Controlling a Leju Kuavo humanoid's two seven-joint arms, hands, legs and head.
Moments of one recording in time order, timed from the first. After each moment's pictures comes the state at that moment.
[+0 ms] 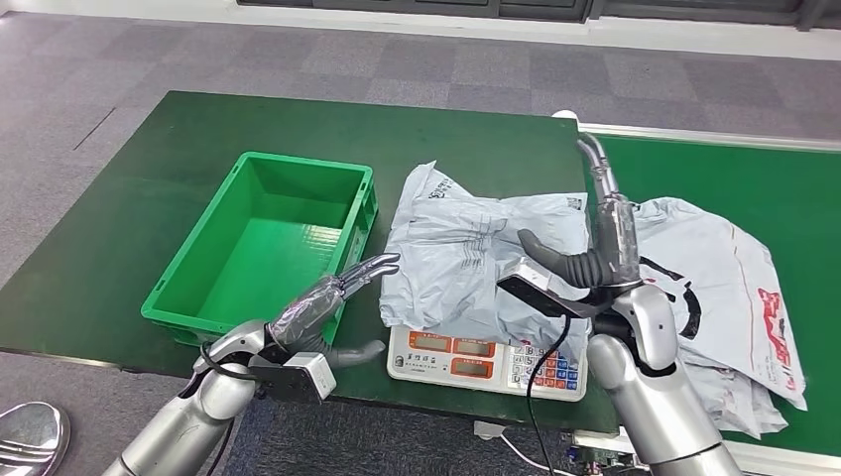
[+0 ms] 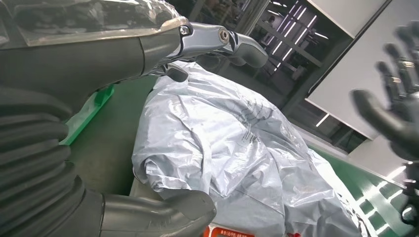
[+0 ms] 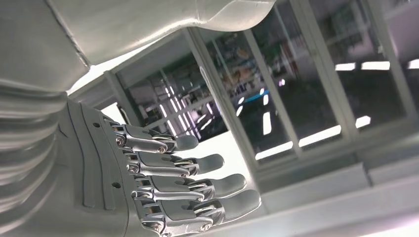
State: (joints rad) left arm -0.27 0.18 -0.28 -1.41 -0.75 -0.07 -0.58; right arm -0.40 -0.13 0.31 -1.45 0.93 -0.49 -0.38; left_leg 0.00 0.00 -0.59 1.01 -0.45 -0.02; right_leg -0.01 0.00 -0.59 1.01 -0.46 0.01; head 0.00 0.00
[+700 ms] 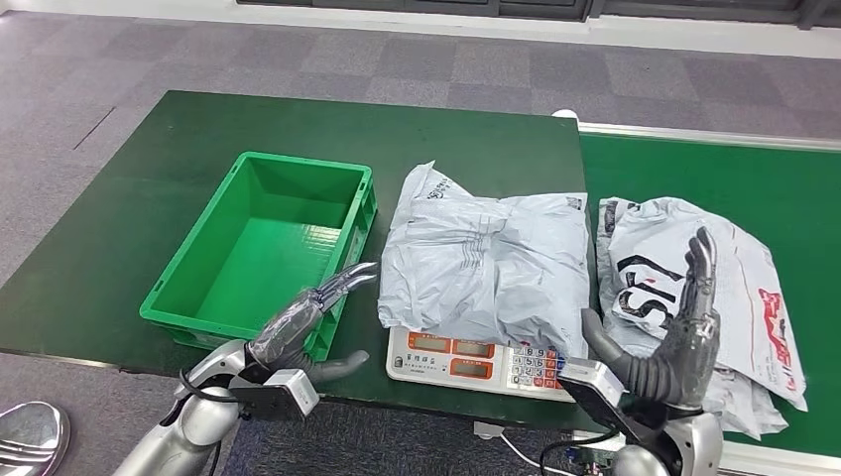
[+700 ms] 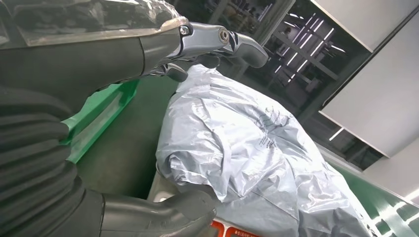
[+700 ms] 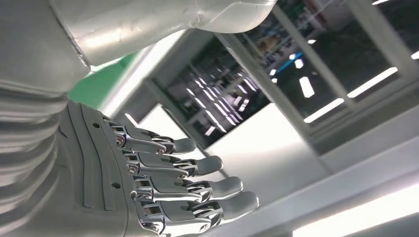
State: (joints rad) left arm -0.15 0.19 -0.20 -1.51 -0.78 -0.05 -0.57; right arm 0.08 -0.04 0.10 -1.82 0.88 -0.64 -0.44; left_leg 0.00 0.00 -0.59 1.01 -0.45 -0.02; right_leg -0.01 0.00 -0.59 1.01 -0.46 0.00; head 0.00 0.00
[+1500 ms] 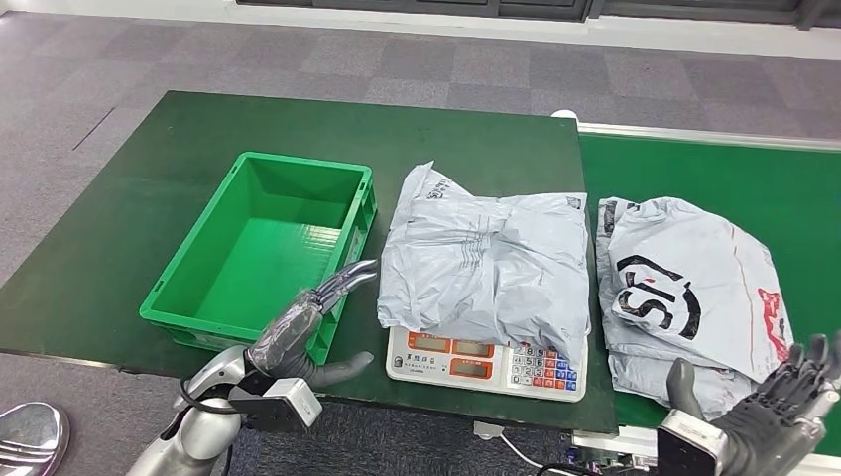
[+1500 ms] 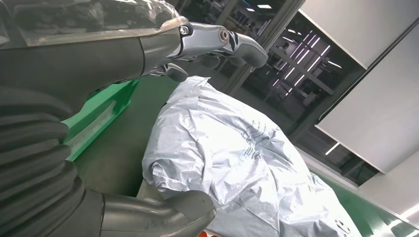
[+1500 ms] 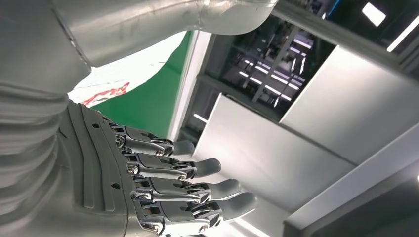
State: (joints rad) left arm -0.10 0.14 -0.18 -1.59 -0.82 -0.03 -0.54; right arm 0.26 0.24 -0.18 -1.92 0.58 -0.70 -0.69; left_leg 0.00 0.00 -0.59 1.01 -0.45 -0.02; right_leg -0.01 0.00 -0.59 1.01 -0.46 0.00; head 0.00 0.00
